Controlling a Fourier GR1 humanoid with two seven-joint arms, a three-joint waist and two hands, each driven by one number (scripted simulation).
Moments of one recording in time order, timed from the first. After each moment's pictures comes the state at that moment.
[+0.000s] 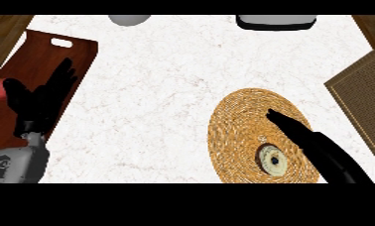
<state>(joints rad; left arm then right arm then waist) -0.18 0.32 0.10 -1.40 0.12 -0.01 0.21 0.15 -0.30 0.13 -1.91 0.60 0.48 0.02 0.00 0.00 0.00</state>
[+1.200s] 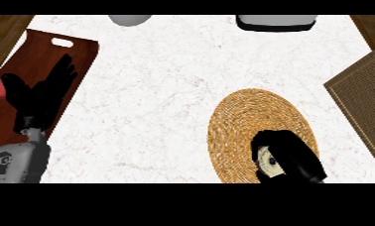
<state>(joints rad) -0.21 0.28 0.15 -1.41 0.08 -0.05 0.23 0.10 -0.21 0.27 -1.70 0.94 0.30 -0.05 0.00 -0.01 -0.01</state>
